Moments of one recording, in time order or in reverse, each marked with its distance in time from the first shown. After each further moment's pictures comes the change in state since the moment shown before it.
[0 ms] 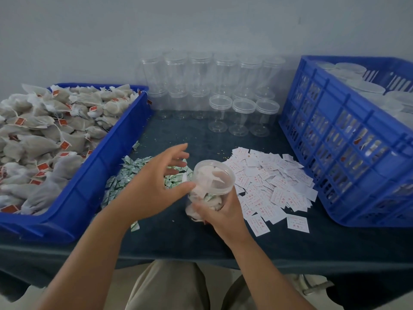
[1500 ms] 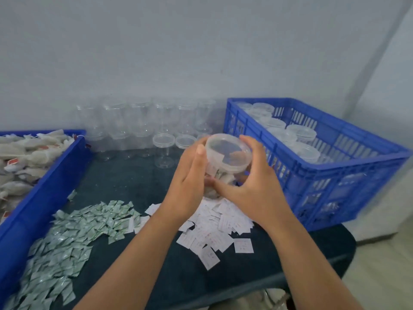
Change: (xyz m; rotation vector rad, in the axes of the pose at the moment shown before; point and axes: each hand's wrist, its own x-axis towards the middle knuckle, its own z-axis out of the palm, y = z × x) left_hand 0.101 0.142 0.087 -0.733 0.130 0.242; right_hand 0.017 -0.184 -0.128 -0.636 0.286 -0.268
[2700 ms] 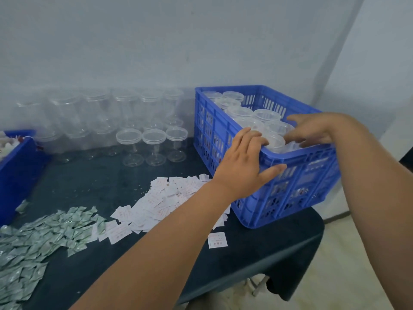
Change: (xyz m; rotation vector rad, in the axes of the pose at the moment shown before) left_hand 0.055 -0.047 0.169 0.581 -0.258 0.441; right_hand 0.142 0.108 -0.211 -0.483 -0.376 0.816
